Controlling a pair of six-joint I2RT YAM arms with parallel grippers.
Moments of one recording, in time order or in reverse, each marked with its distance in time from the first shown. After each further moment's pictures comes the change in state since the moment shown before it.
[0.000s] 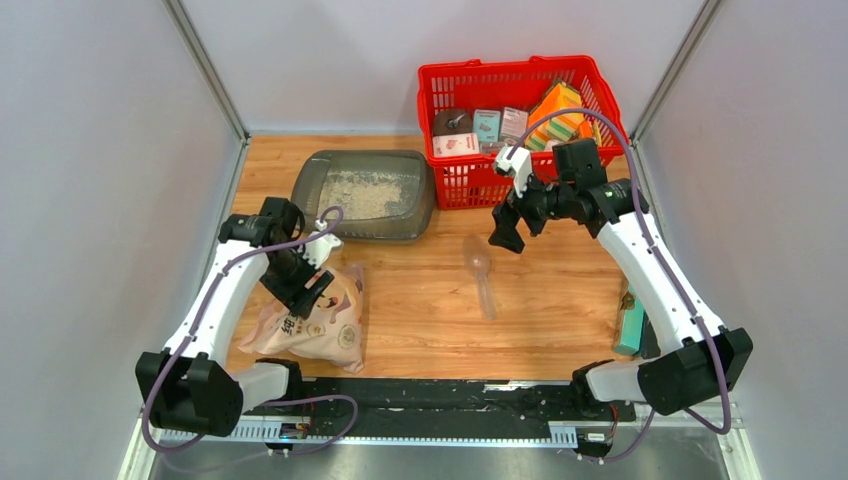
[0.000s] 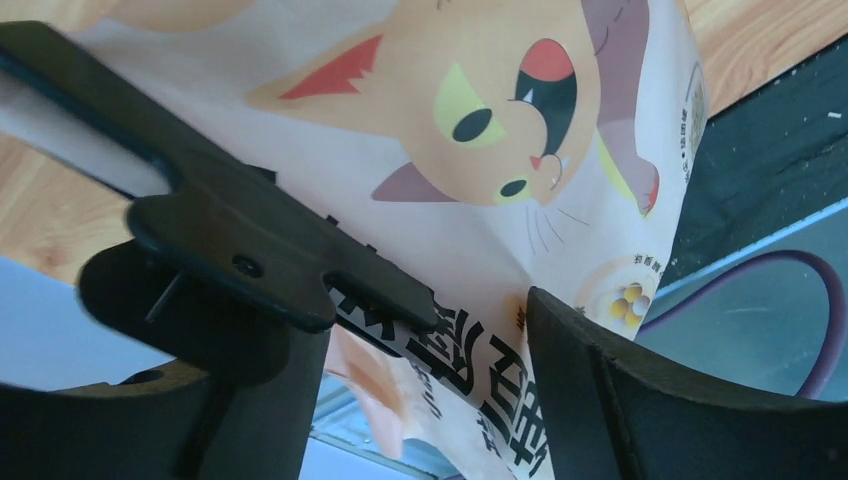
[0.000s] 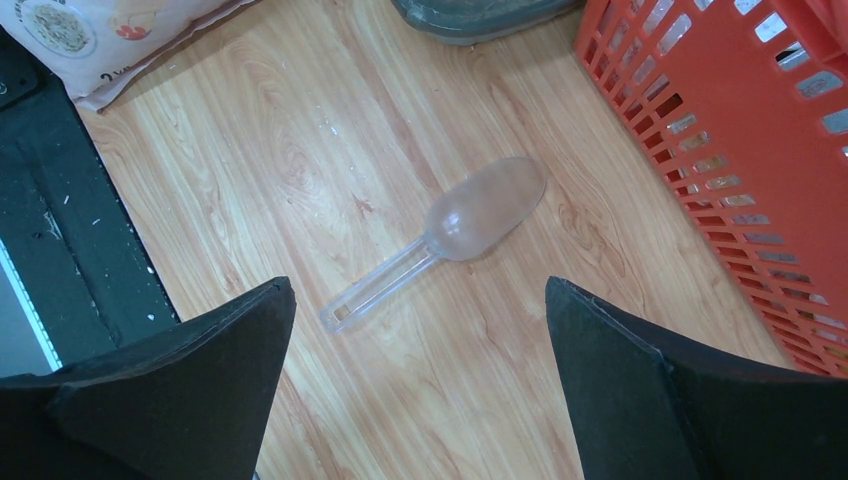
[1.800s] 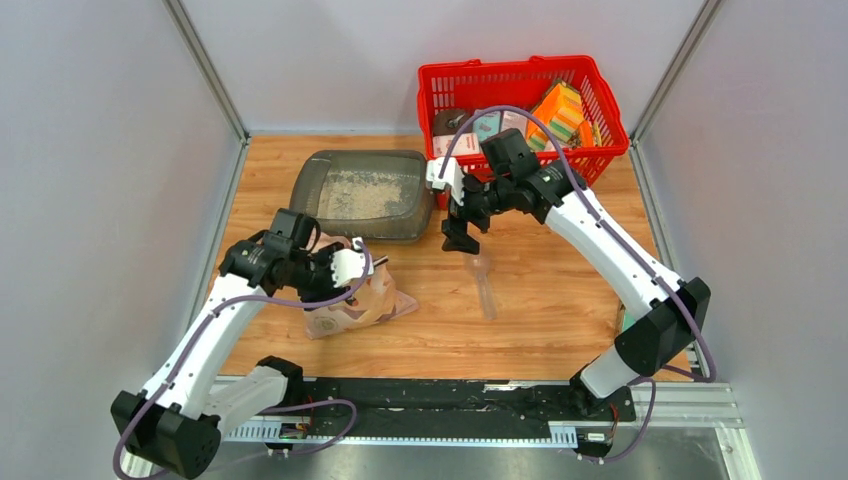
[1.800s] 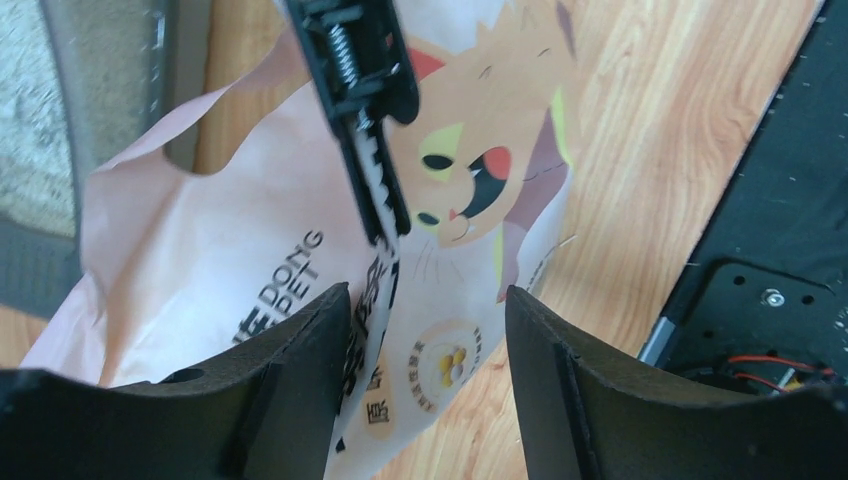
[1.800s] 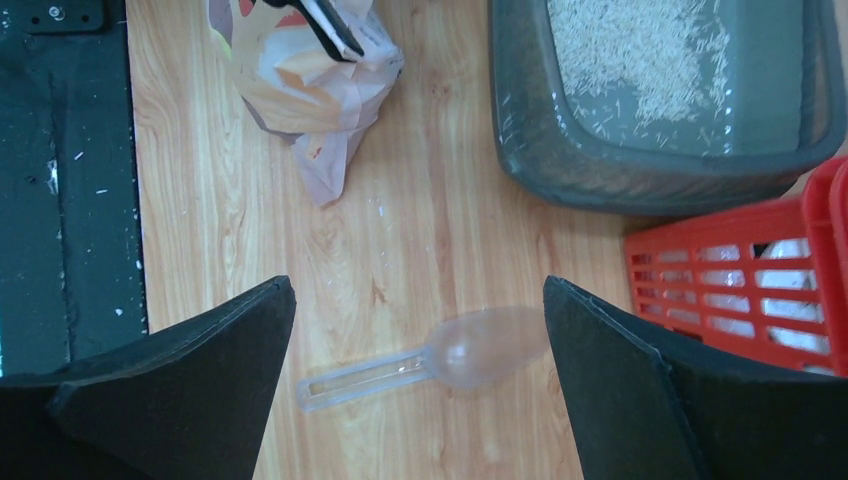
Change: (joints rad) left arm -0.228 -0.166 -0.089 0.216 0.211 0.407; right arm 0.272 0.214 0.205 -0.010 -0.014 -0.180
